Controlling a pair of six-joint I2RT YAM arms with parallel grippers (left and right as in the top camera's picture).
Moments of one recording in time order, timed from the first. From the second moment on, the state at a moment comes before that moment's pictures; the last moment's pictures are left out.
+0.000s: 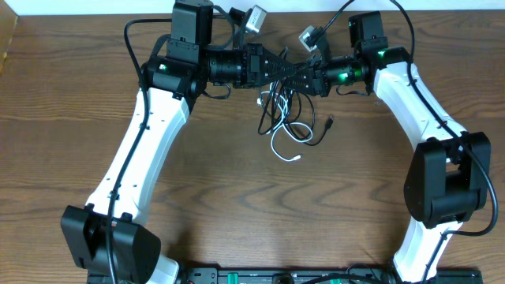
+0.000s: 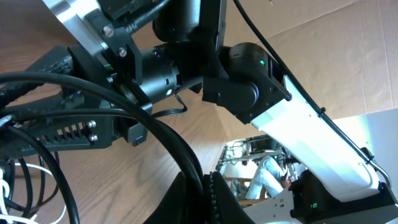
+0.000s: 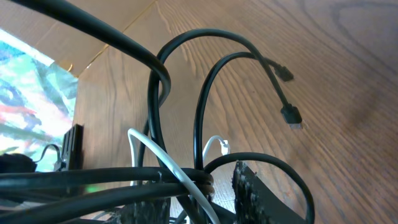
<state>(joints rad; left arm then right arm) -0.27 1.69 1.61 -0.57 1.10 -0.51 0.20 2.01 1.63 -0.60 -1.05 -0.30</state>
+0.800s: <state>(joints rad) -0.28 1.69 1.61 -0.86 0.75 -0.45 0.04 2.01 1.63 -0.74 -1.01 -0.26</state>
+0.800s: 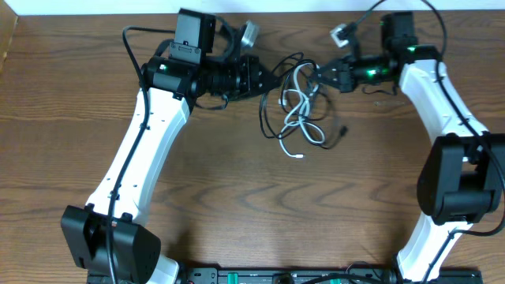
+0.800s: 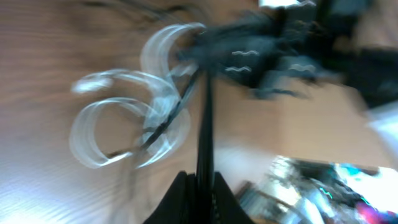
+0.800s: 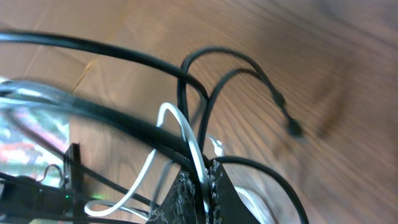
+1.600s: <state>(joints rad) -0.27 1.69 1.58 -1.04 0.07 -0.32 -0.06 1.85 1.63 -0.80 -0.71 -0.01</state>
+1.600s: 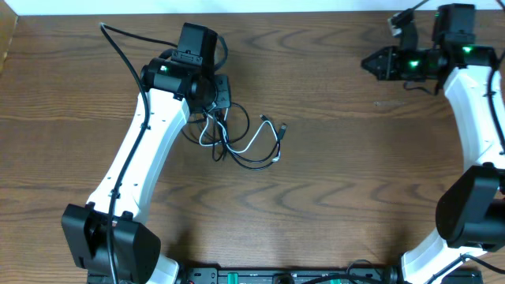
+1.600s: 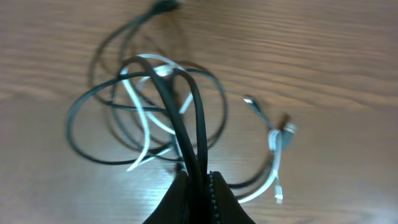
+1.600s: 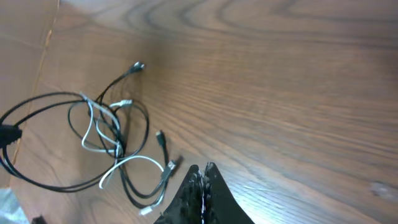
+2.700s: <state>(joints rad) -0.27 1.69 1.58 -0.76 0.97 -0.15 0.17 1.90 1.63 -0.77 -0.68 -0.10</state>
